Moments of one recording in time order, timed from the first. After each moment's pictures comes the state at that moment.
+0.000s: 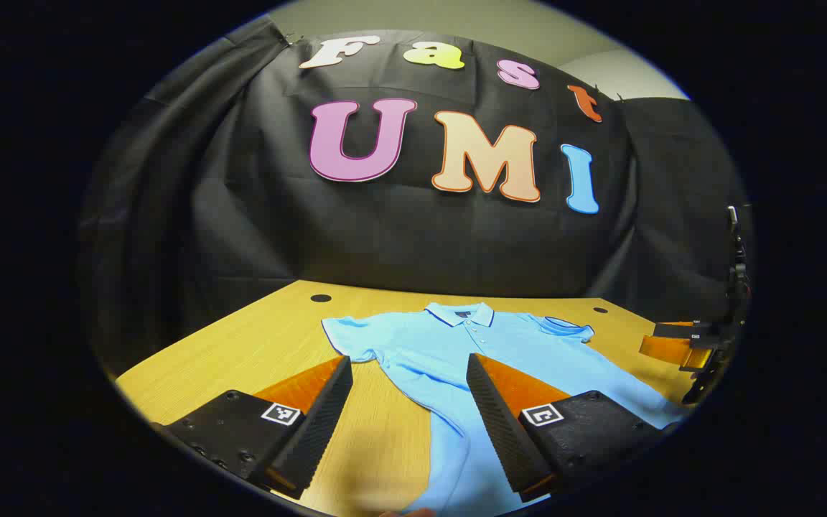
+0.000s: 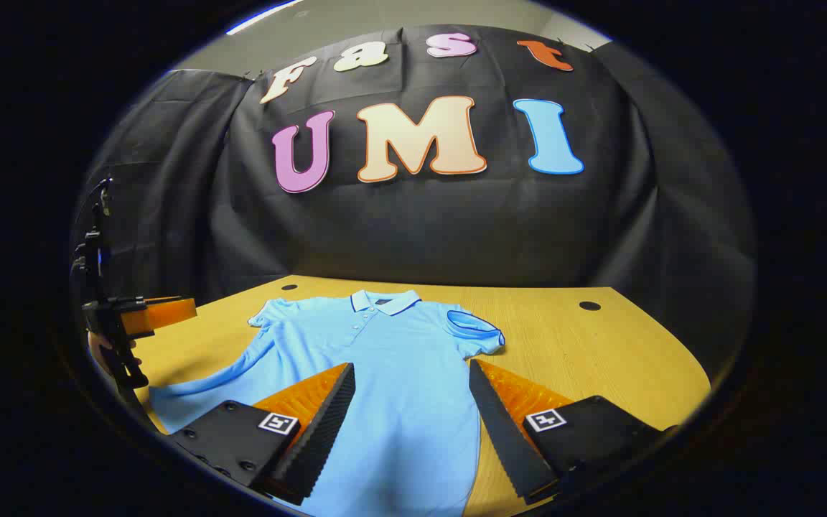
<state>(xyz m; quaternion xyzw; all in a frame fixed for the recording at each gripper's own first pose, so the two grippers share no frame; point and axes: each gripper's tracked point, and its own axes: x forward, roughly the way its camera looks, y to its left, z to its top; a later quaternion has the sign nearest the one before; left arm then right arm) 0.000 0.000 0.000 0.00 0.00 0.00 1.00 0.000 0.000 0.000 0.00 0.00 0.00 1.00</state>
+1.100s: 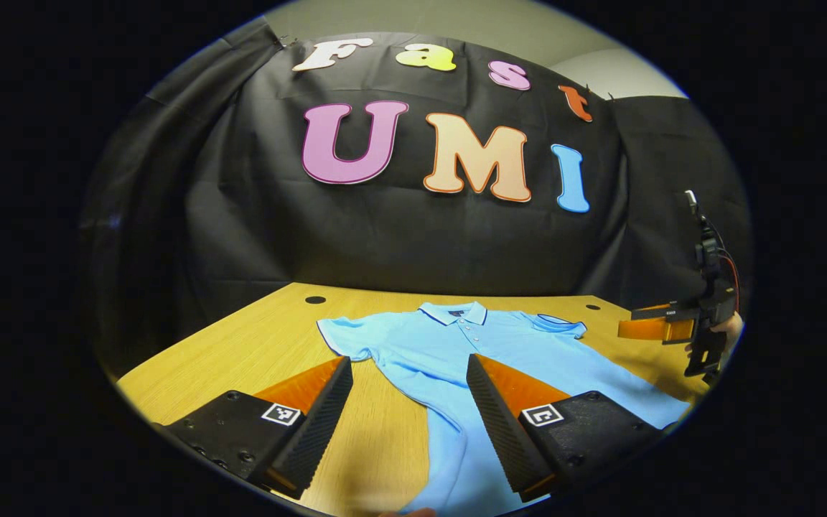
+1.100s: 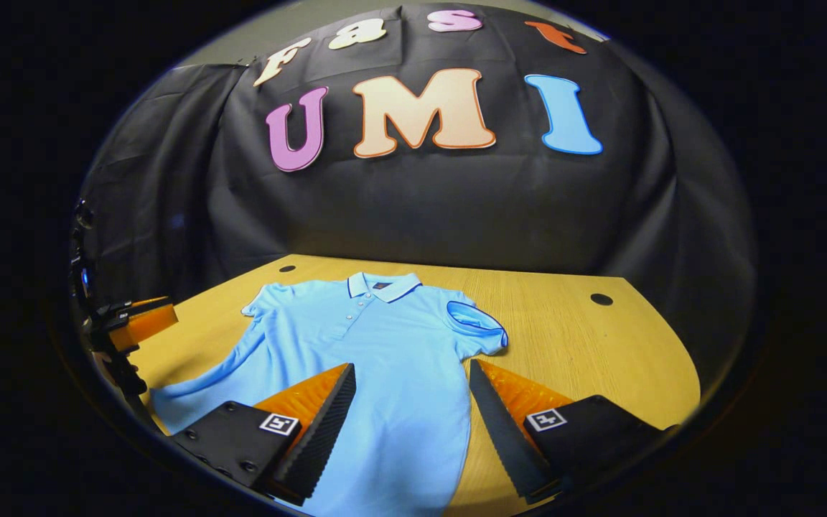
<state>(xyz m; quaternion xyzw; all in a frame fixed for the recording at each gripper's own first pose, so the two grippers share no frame) -0.009 -0.003 0.000 0.01 -0.01 -0.01 1.00 0.049 -0.024 0.007 -0.03 0.08 0.02 1.00</state>
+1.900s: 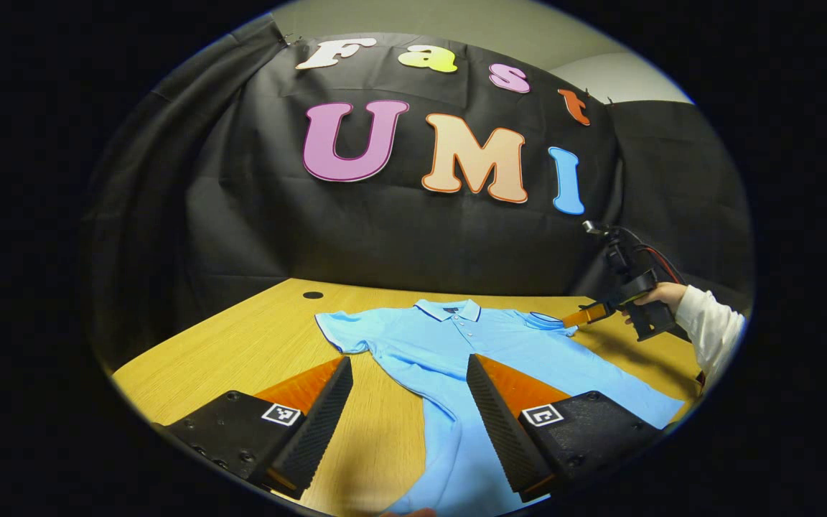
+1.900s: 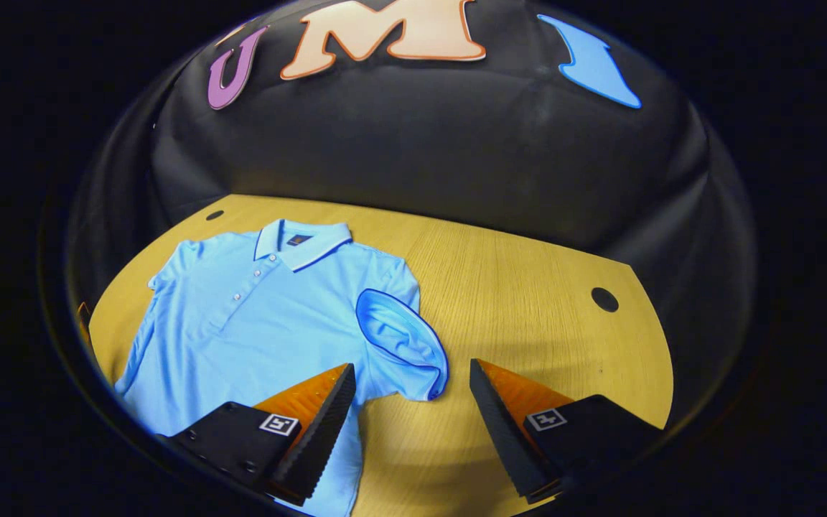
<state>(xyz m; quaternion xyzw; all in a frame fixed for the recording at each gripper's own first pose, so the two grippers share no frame) -0.017 -0.002 -0.010 -0.01 -0.01 -0.03 1.00 0.195 -0.112 -0.033 -0.06 0.24 -0.03 0.97</state>
